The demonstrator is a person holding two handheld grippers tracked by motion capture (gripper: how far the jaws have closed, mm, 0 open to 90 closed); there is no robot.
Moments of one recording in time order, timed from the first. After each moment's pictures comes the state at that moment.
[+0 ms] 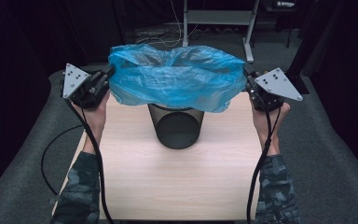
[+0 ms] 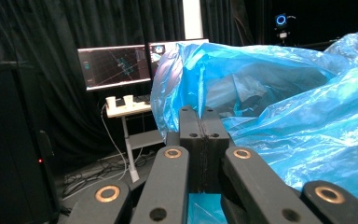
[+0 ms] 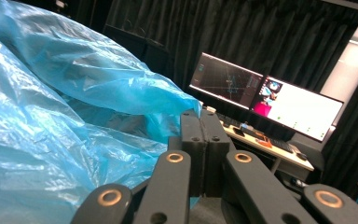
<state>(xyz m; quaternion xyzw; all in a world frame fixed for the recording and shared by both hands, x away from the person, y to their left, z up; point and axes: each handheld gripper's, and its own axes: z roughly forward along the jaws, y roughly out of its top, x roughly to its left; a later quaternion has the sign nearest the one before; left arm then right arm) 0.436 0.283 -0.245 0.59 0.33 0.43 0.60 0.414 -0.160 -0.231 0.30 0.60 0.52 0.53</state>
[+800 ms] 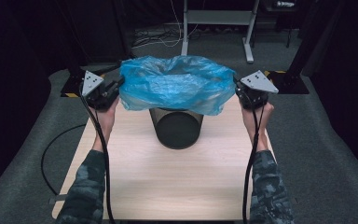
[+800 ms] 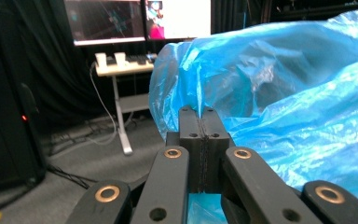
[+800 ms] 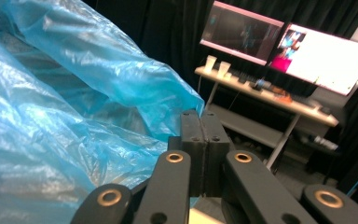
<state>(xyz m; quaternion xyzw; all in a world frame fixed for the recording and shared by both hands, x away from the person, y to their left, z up) 0.485 0.286 -0.311 0.63 0.37 0.37 0.58 0.472 -0.156 -0.288 0.35 0.65 0.48 0.47</state>
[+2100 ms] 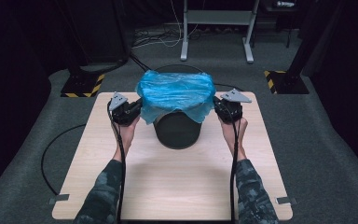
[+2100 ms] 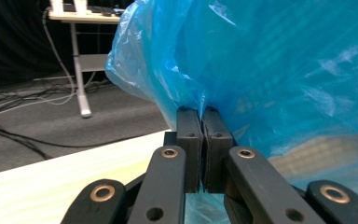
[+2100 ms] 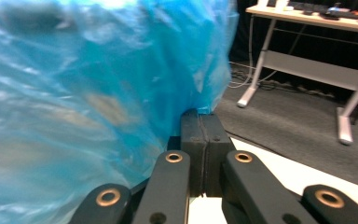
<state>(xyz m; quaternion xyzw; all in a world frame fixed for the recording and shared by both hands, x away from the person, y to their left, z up) 0.513 0.251 -0.402 0.65 0.39 0.27 0.59 0.505 -0.120 -0.375 0.40 0.69 0.50 0.33</state>
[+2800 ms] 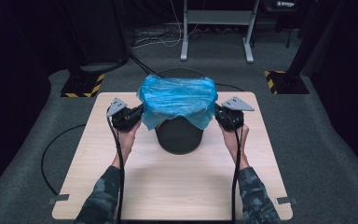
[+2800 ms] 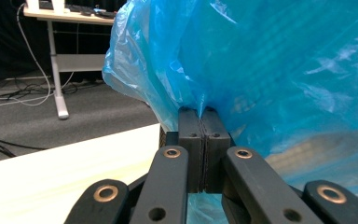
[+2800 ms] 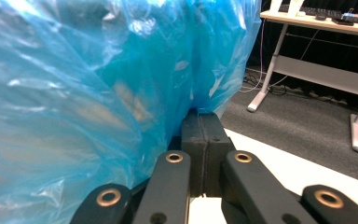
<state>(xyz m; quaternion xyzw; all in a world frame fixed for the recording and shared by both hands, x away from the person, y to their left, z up) 0.485 0.248 -0.406 0.65 0.37 0.24 0.61 0.476 -0.124 -0.379 0.38 0.70 0.51 0.33</state>
